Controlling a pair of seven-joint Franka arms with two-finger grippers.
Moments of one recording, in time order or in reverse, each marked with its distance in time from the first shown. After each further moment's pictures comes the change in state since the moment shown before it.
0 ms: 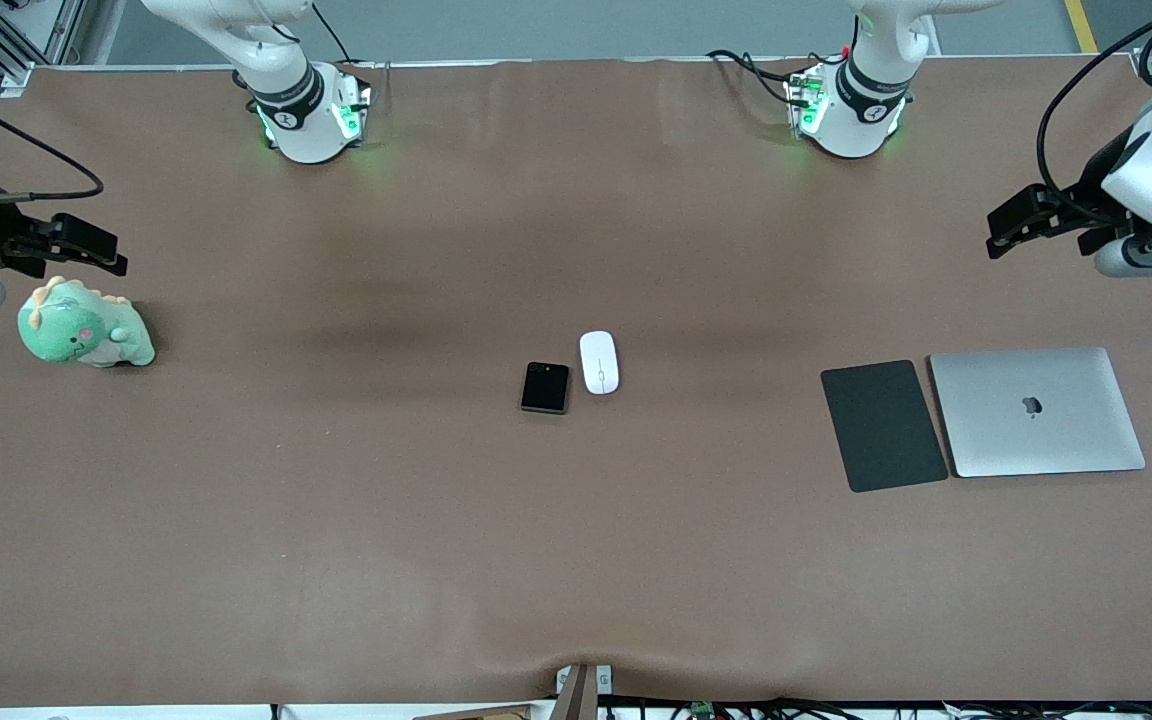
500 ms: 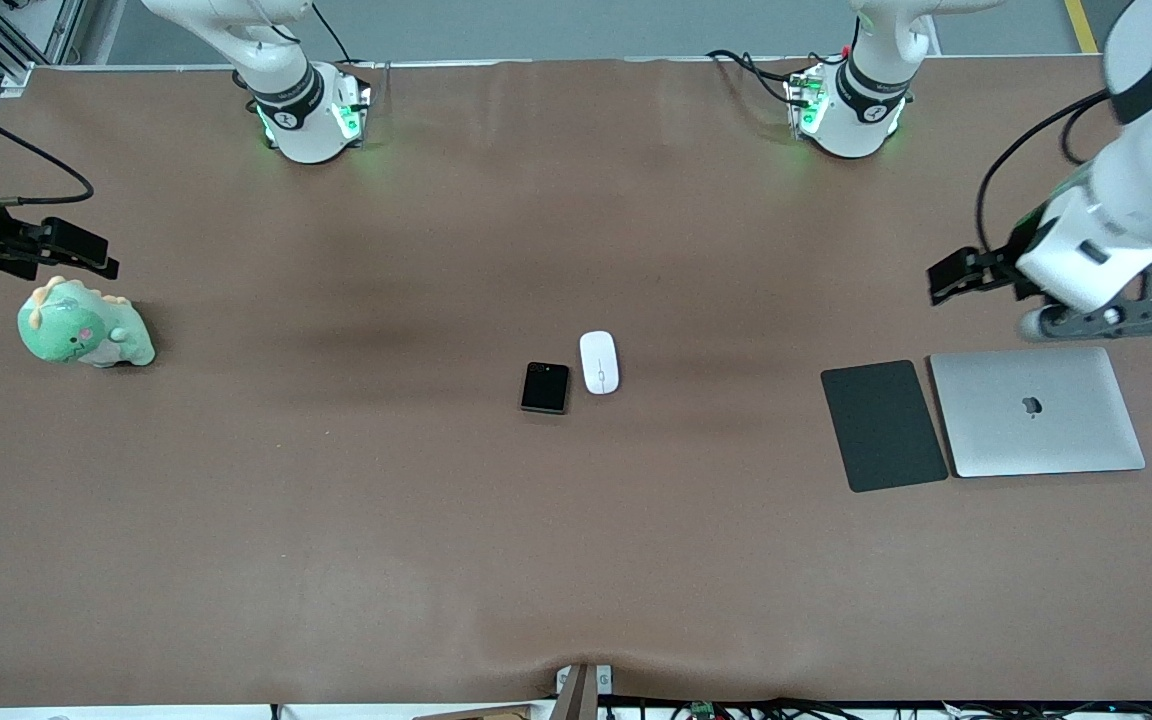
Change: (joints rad) left arm -0.013 0.115 -0.089 -0.024 0.000 0.108 -0.143; right arm -0.018 0.002 -0.002 0.002 0.000 0.005 -0.004
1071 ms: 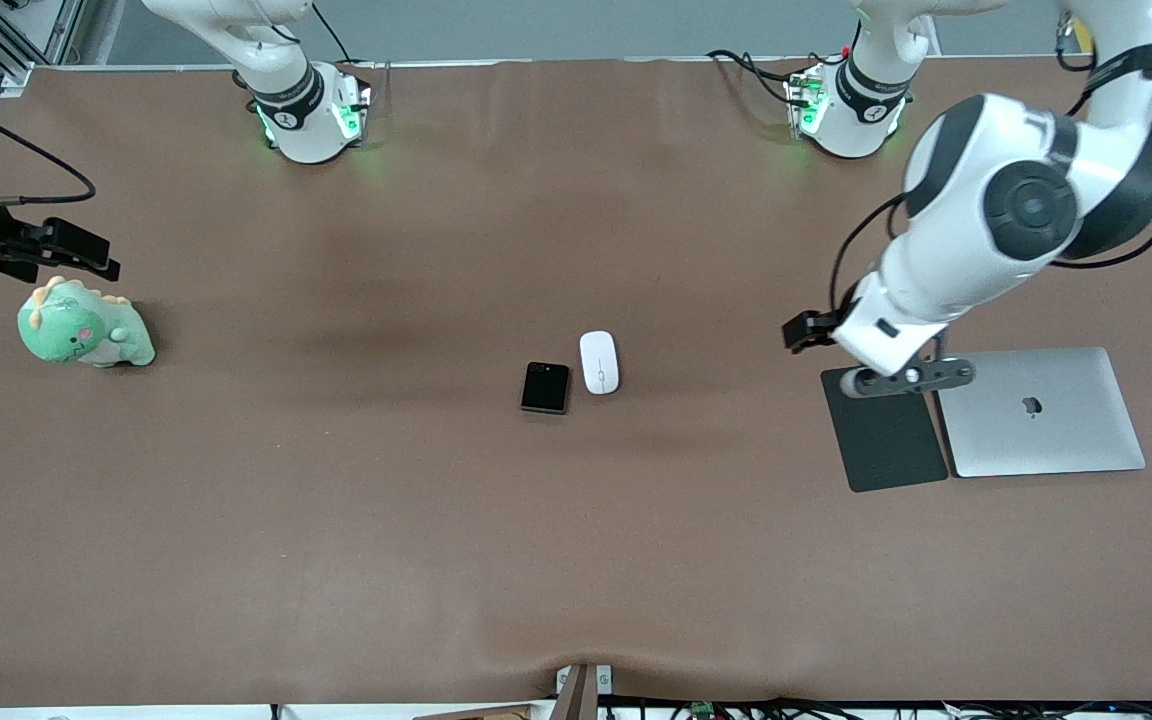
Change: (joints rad) left arm -0.086 0.141 -0.108 -0.096 0.000 0.244 -0.243; right arm 0.000 0.000 0.009 0.003 0.000 0.012 0.000
